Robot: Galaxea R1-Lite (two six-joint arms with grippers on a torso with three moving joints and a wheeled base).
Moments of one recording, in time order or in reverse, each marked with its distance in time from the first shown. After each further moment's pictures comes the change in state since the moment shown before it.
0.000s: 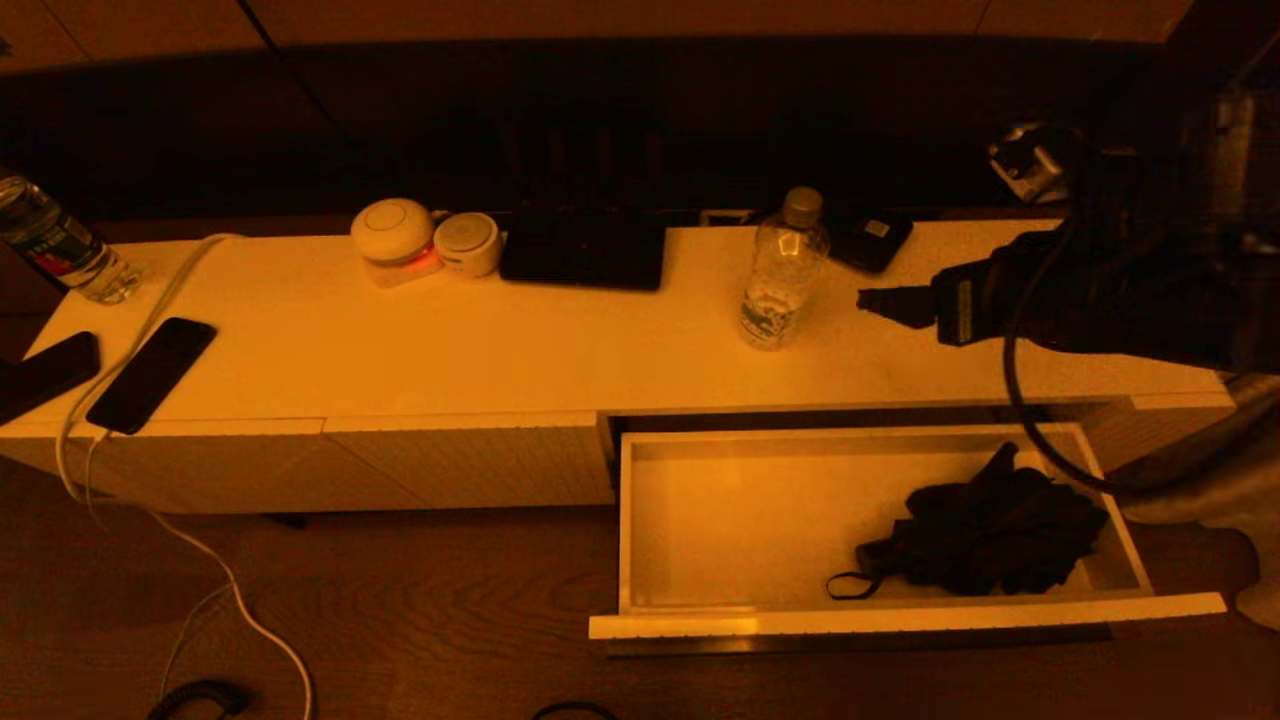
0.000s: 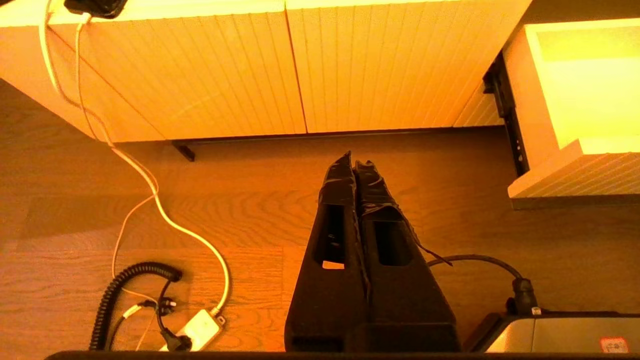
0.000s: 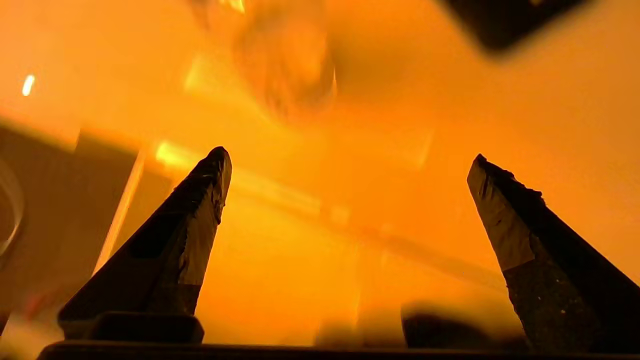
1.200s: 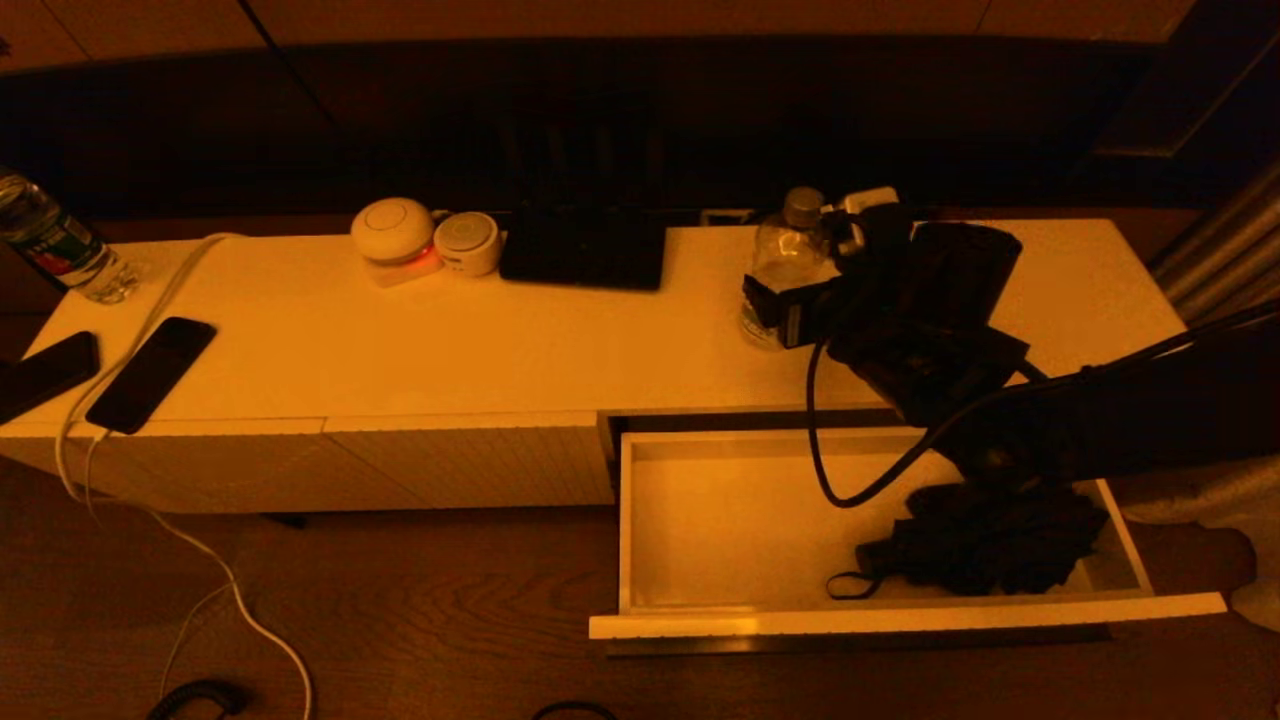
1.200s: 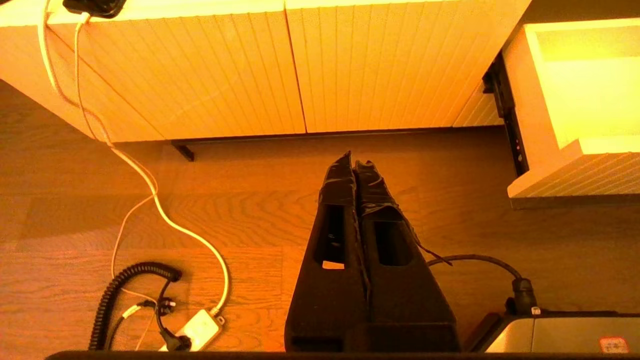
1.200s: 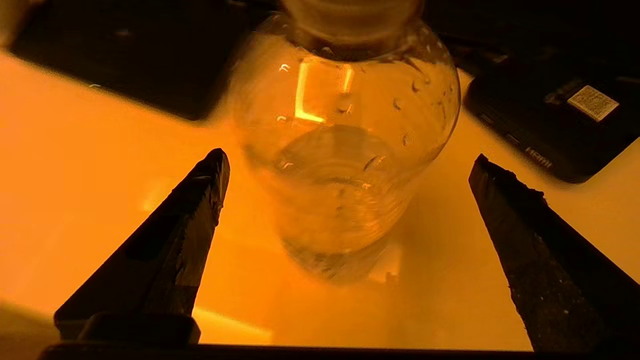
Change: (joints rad) left arm 0.000 0.000 0.000 0.000 0.000 0.000; right arm 0.149 0.388 -0.009 -0.730 -0.232 -0.077
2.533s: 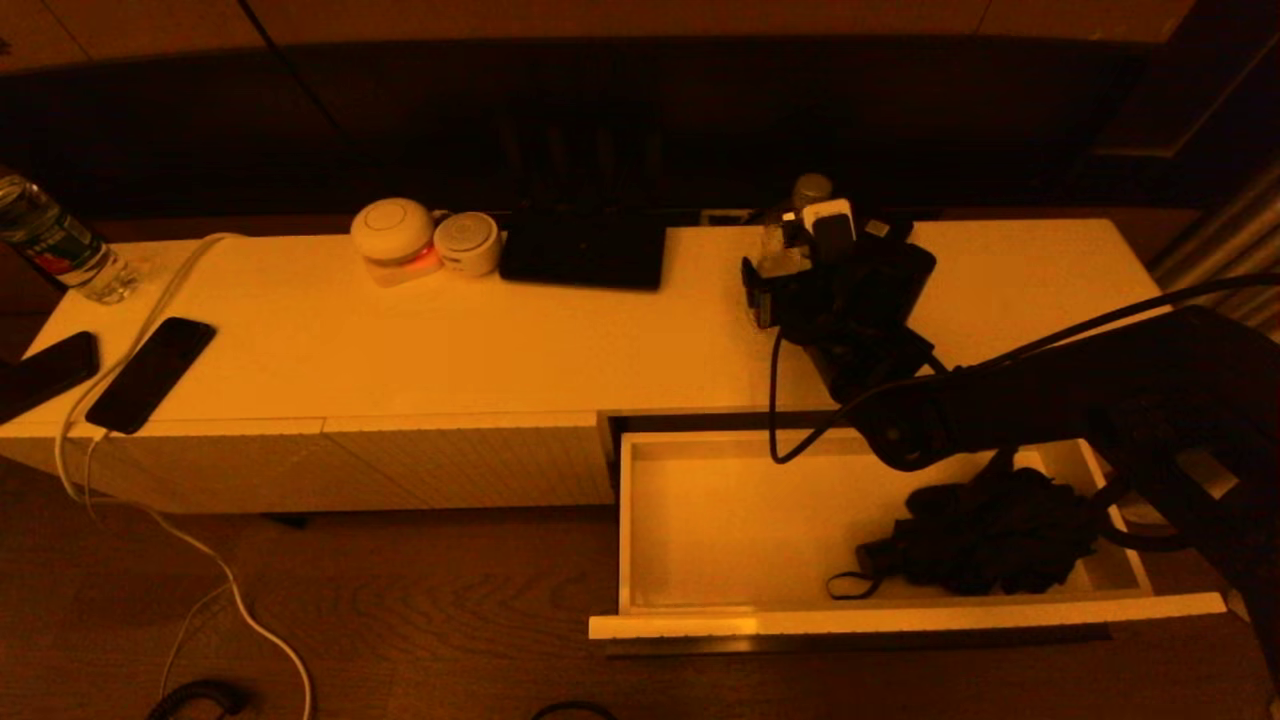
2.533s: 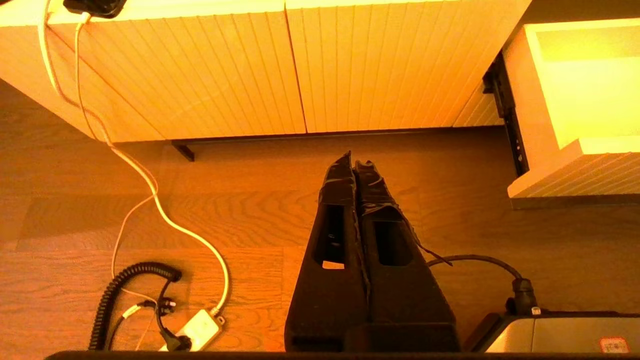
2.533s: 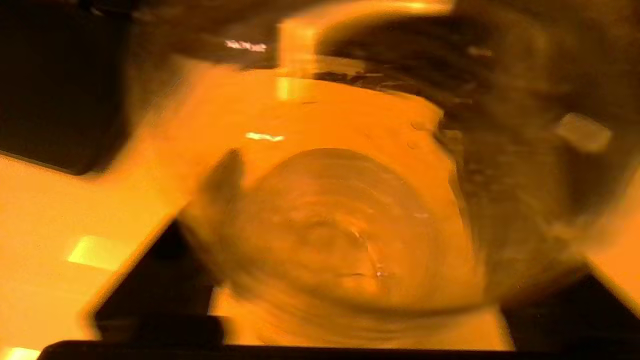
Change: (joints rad) left arm 0.000 0.000 0.000 0.000 0.000 0.000; right arm -0.031 0.253 -0.312 -0.054 -0.102 -0.075
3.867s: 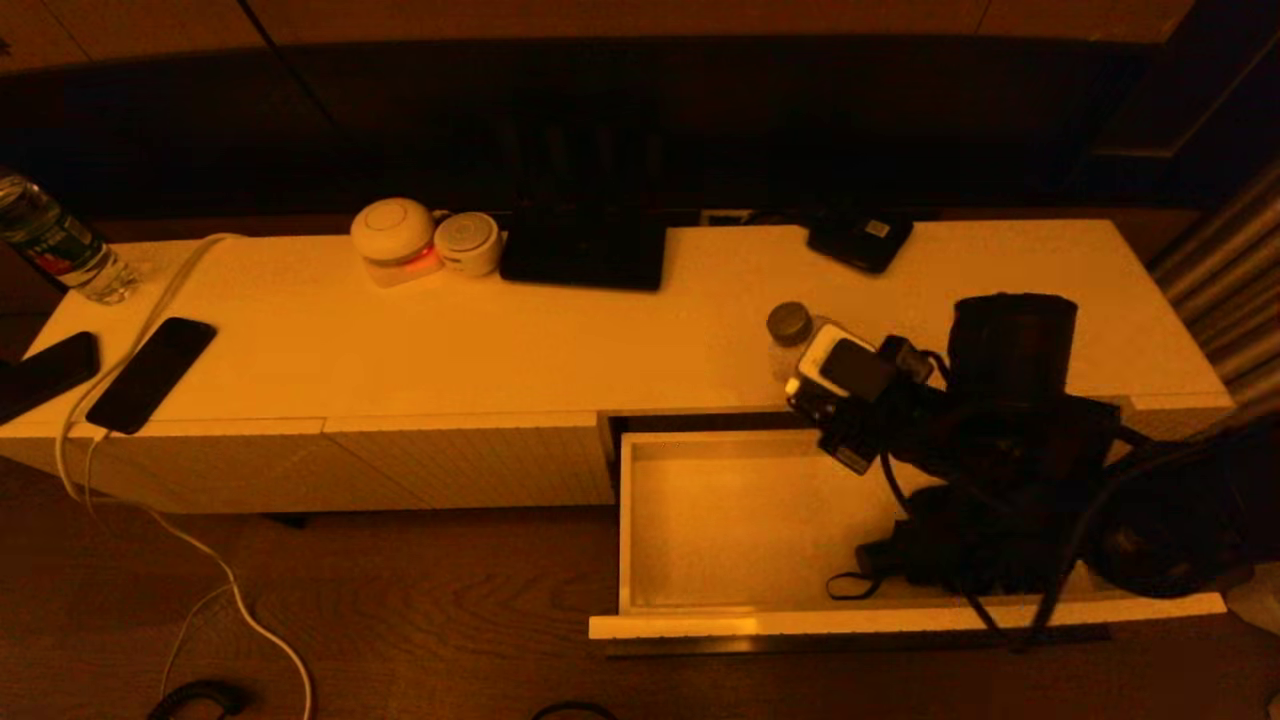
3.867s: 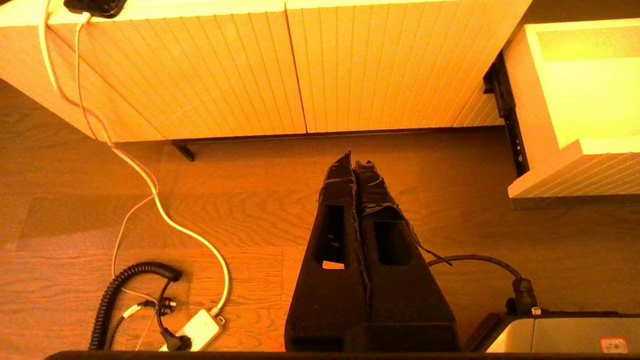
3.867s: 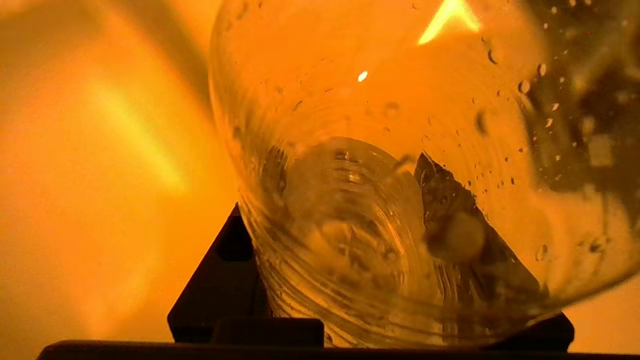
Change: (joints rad) left arm 0.000 0.000 0.000 0.000 0.000 0.000; right arm 0.030 -0.468 0.667 0.263 0.247 -0.636
